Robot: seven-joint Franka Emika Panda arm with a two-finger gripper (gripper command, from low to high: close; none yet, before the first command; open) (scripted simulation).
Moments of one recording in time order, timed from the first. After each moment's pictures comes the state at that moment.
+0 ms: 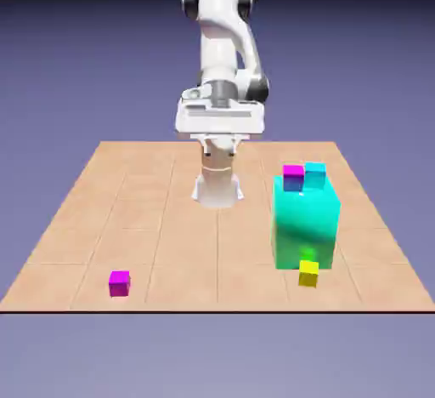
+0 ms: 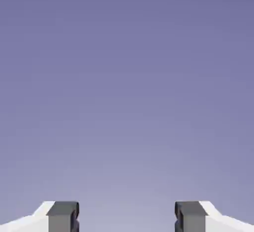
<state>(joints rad) 0.00 -0.53 0.03 -2.78 -0.01 3.00 0.77</state>
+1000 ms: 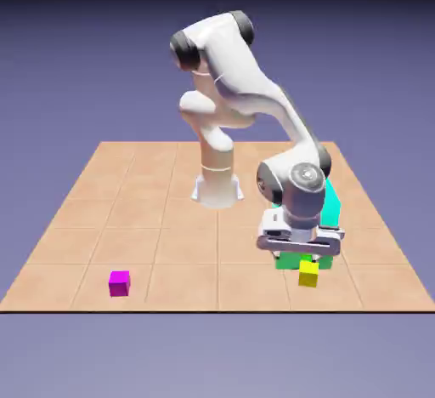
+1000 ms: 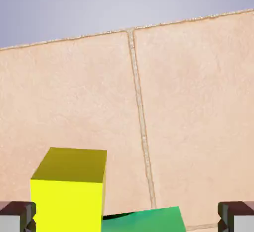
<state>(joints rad) -0.34 0.56 0.72 -2.10 -0.23 2.21 1.48</state>
